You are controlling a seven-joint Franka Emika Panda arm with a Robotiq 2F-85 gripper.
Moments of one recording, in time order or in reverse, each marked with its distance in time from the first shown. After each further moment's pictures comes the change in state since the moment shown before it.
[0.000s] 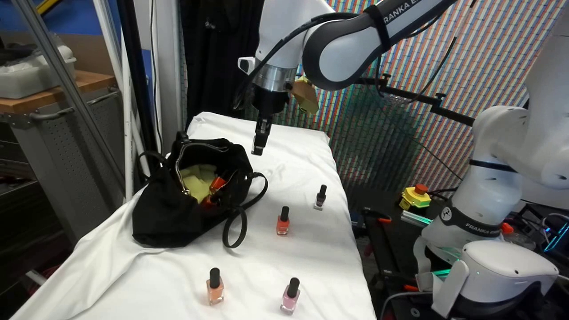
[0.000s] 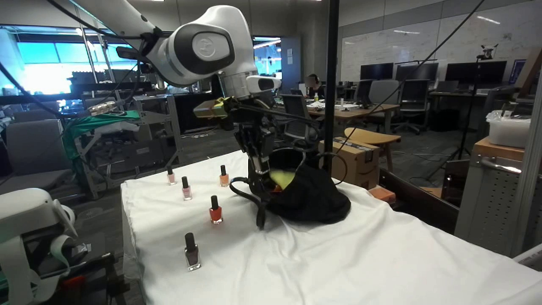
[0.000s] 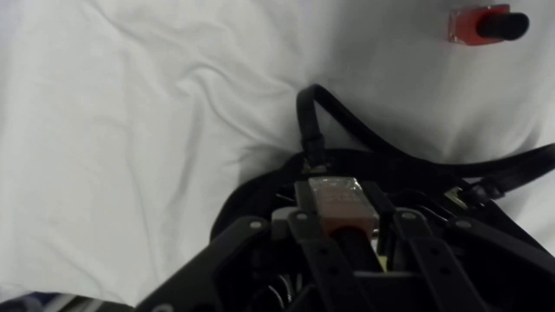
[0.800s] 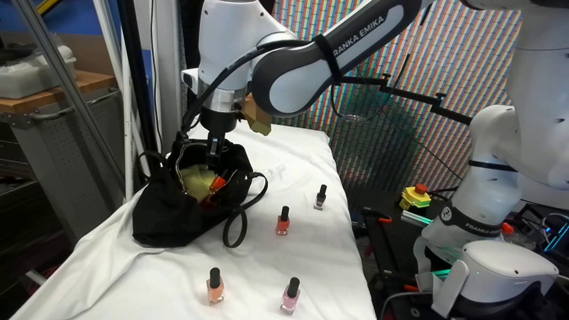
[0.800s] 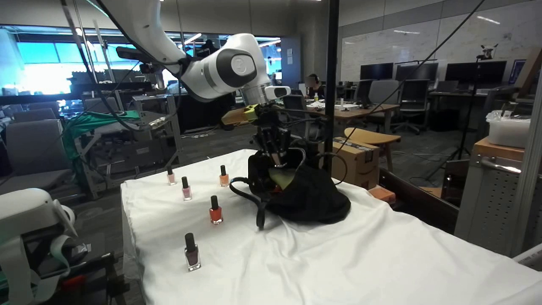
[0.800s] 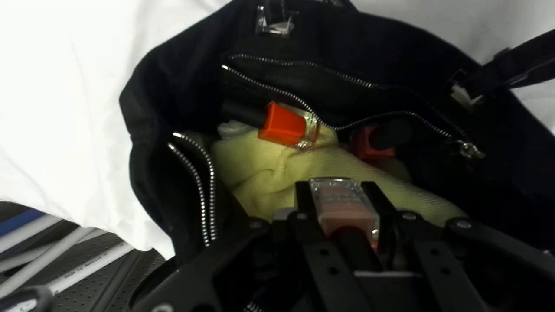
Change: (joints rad) arm 0.087 0.291 0.017 0.315 -0.130 0.000 0.087
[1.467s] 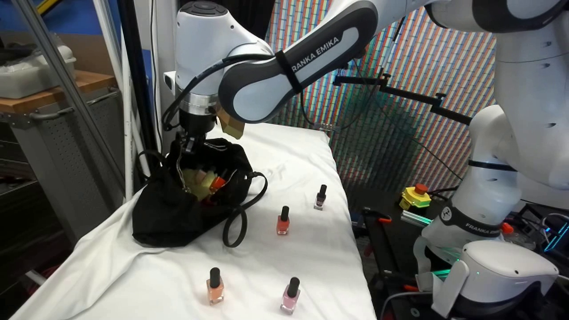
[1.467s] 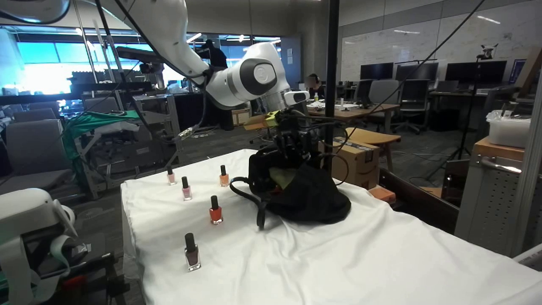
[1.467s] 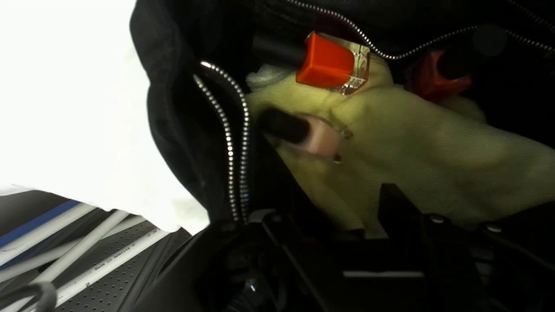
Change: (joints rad) arm 0.014 0.166 -0.053 0.204 -0.003 -0.001 0.044
